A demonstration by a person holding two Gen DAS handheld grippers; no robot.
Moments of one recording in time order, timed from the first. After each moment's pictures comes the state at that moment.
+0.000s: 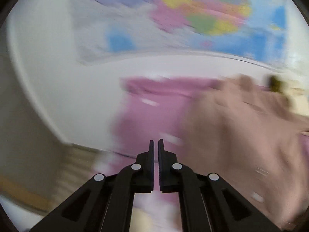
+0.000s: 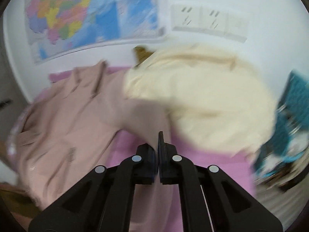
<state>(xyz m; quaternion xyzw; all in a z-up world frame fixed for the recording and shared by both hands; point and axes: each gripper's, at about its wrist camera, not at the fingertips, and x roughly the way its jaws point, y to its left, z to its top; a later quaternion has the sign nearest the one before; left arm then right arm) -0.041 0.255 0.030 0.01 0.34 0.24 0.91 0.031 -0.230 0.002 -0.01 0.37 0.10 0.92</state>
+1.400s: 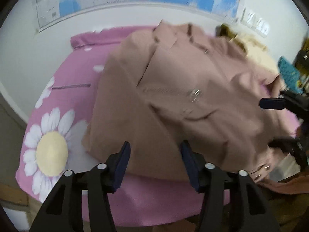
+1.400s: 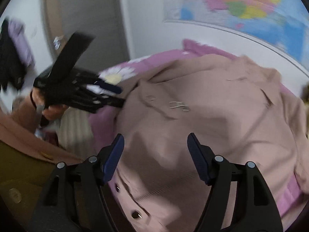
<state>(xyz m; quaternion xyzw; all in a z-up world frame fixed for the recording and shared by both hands) -0.105 0.150 -0.067 -0.05 0.45 0.04 0.89 -0.087 0.053 -0.024 -0.14 0.33 0.51 0.78</state>
